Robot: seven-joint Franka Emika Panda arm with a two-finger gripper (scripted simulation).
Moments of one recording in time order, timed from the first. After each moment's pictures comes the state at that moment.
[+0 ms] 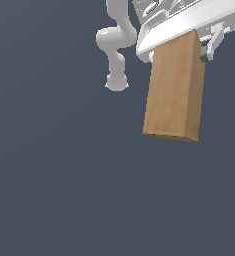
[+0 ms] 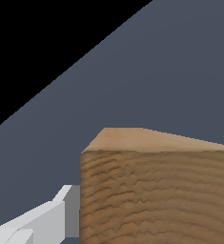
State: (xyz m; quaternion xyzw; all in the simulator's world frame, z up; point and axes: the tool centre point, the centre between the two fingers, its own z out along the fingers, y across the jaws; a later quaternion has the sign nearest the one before) arm 0.058 0.116 0.491 -0.79 0.37 -0.47 0.11
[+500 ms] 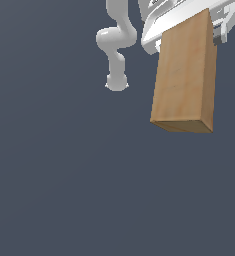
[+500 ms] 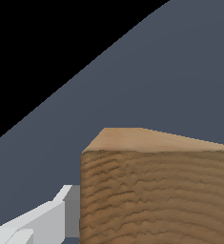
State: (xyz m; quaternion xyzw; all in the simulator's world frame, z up) arm 0.054 0.126 0.513 -0.78 0.37 -0.49 0.12
